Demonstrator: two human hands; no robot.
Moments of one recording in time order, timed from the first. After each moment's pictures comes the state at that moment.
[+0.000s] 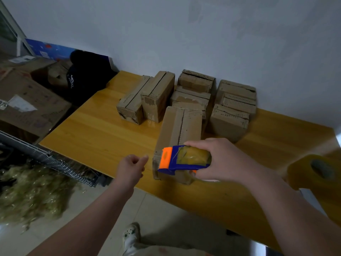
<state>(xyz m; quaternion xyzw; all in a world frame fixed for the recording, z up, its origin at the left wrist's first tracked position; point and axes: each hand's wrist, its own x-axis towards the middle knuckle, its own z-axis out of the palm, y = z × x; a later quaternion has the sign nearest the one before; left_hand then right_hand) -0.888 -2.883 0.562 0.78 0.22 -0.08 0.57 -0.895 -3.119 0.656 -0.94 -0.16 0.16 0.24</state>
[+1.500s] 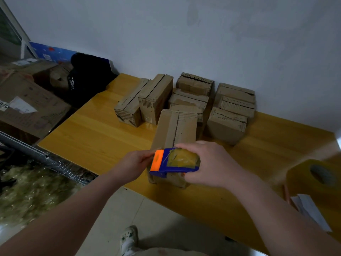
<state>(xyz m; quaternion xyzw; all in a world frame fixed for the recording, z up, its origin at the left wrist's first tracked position) -0.862 -2.878 0.567 0.87 -0.11 -0.19 0.45 -0.893 -3.117 0.646 -0.94 -0.20 0.11 0.24</state>
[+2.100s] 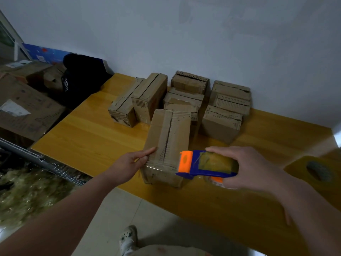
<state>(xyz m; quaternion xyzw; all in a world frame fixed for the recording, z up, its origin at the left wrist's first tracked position) -0.855 -2.877 0.552 0.83 -0.13 -0.20 0.51 -0.901 -3.207 0.640 -0.94 -0.15 0.16 0.25</state>
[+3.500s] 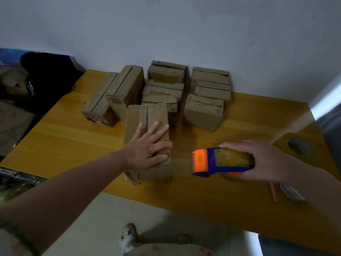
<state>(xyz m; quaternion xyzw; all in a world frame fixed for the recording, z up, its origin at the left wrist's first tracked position) -0.804 -2.951 0.559 0.89 -0.43 -0.11 0.06 -0.917 -3.275 0.630 -0.95 -0.10 0.18 0.24</state>
